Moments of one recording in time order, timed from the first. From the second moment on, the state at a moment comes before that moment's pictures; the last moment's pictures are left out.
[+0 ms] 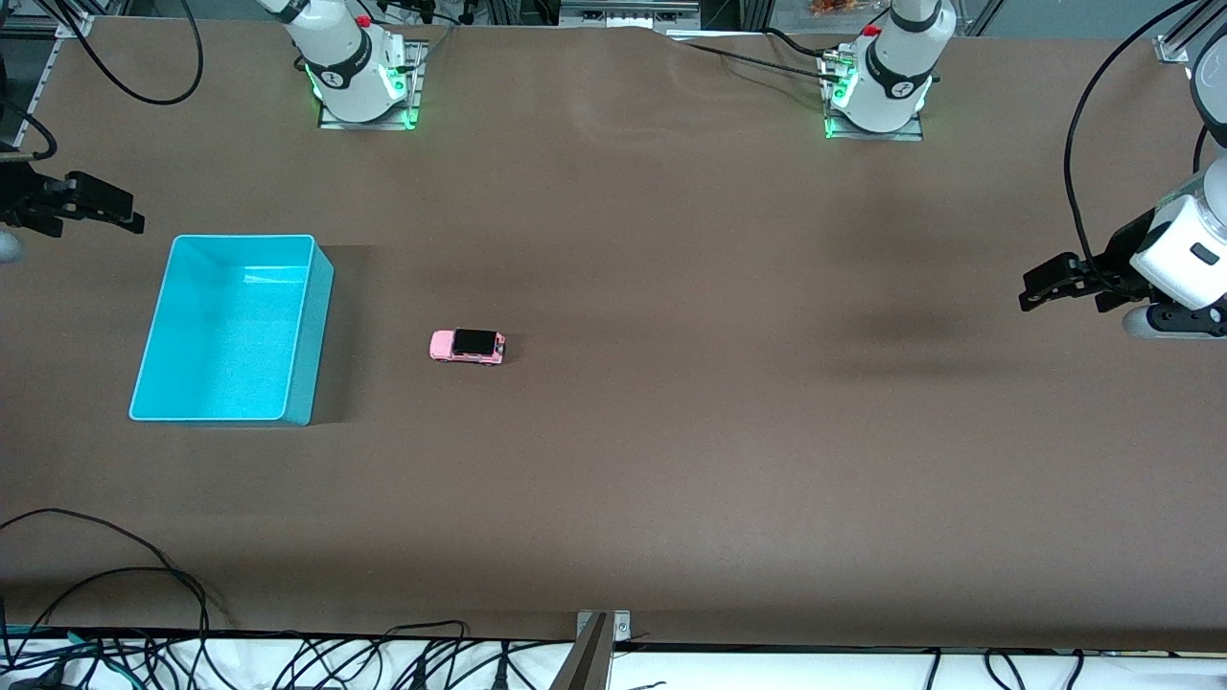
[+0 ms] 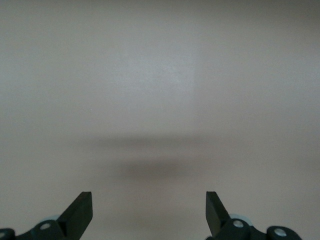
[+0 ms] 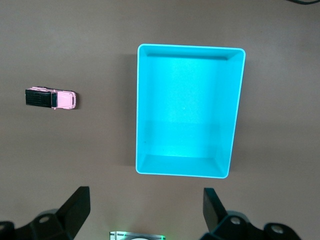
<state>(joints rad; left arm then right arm) -0.03 0.10 0.06 -1.65 -0.05 1.75 0.02 -0.01 0.06 -0.08 -1.58 0.01 1.50 -0.14</state>
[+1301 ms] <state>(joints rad) -0.03 0.11 0.06 -1.65 -0.05 1.77 0.02 0.00 -0.02 0.12 -1.99 0.14 1.89 0.24</state>
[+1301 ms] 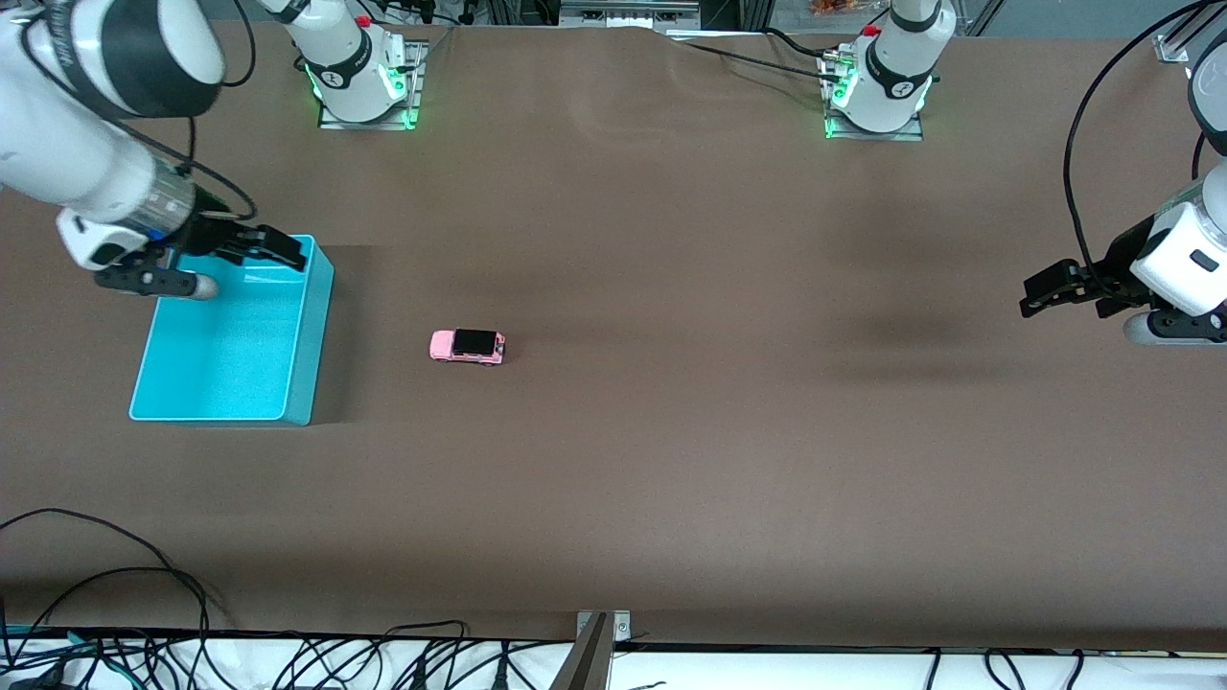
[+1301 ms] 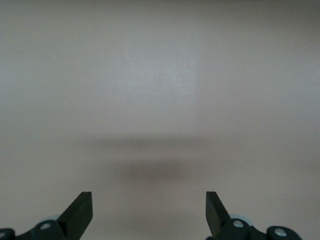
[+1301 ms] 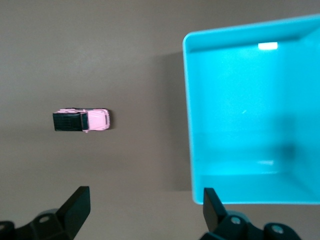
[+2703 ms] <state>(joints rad) -0.03 0.11 0.06 -1.63 -0.05 1.77 0.02 0.17 0.47 0.20 -1.81 0.05 2.10 1.54</state>
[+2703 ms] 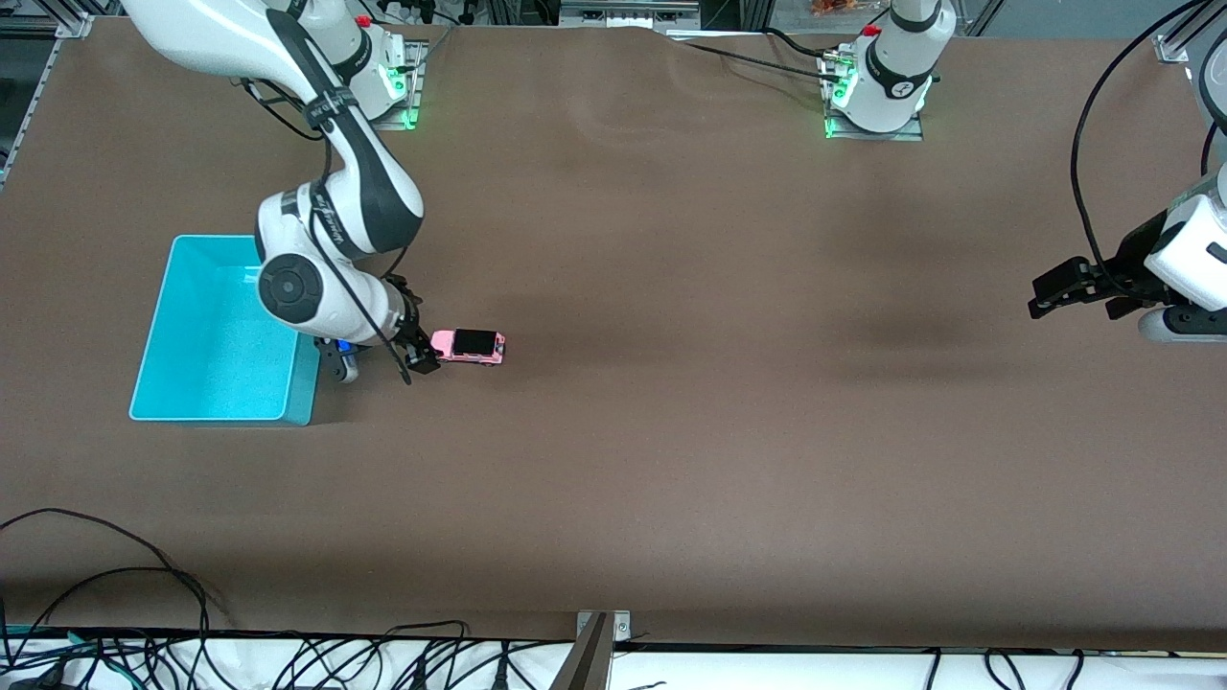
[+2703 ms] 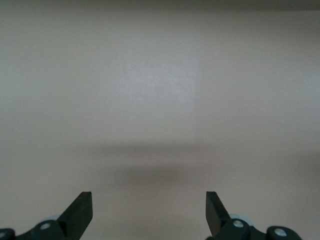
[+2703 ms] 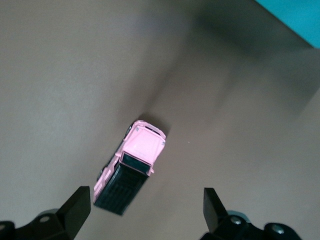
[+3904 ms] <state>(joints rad) -0.01 0.11 0.07 -1.63 -0.05 1.77 0.02 0.28 0.66 0.20 -1.67 -0.05 2.10 2.03</state>
